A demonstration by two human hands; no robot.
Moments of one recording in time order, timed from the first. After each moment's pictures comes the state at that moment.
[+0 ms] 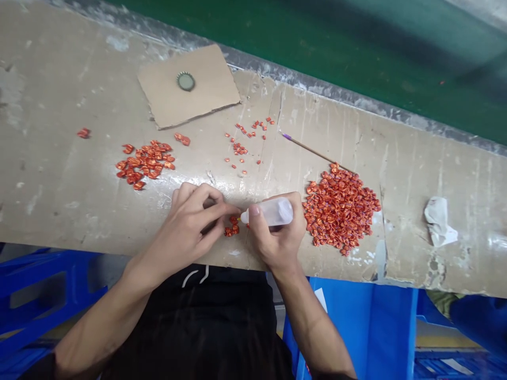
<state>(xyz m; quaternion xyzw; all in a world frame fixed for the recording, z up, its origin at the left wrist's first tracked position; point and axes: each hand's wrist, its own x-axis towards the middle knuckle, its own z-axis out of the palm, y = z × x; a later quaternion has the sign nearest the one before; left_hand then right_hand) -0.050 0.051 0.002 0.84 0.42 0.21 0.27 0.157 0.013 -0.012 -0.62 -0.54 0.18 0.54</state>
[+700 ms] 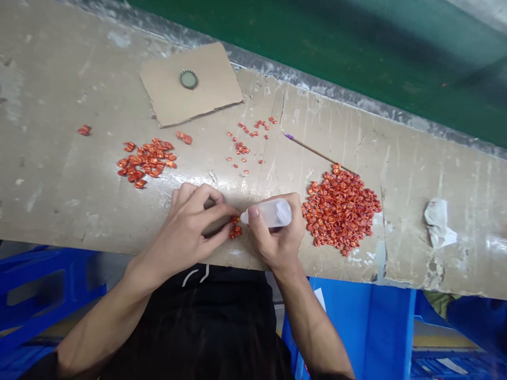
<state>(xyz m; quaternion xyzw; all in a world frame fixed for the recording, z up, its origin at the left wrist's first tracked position) -0.050 0.047 0.001 0.84 0.43 0.21 0.26 0.159 0.012 -0.015 -0.62 -0.56 0.18 0.52</state>
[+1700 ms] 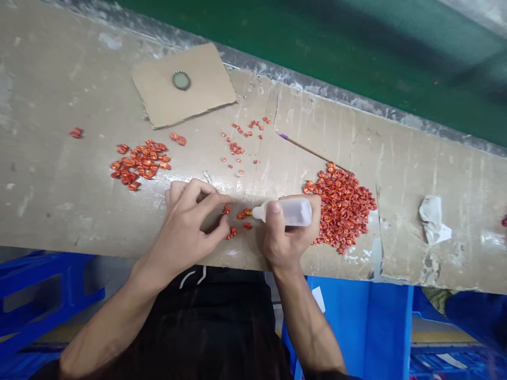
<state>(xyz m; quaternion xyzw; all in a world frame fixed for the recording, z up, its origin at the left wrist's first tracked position) -0.035 0.046 0.002 0.80 0.49 0.25 0.25 0.161 0.018 -0.010 -0.63 -0.48 0.10 0.60</state>
